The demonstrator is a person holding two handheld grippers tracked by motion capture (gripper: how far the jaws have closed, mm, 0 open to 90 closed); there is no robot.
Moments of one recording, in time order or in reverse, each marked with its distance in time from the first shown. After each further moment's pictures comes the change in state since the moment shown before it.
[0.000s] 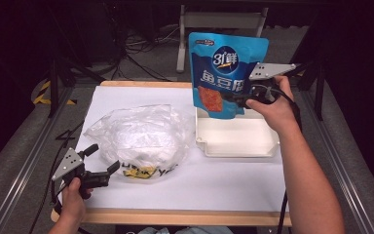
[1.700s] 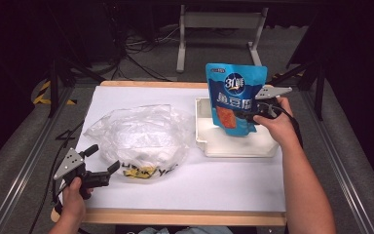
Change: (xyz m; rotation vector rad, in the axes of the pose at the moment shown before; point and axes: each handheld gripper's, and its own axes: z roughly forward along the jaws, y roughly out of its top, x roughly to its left) left arm 0.003 -0.005 0.004 0.000 0.012 -0.009; right arm -0.038 -0.110 0.022 0.138 -0.053 0.122
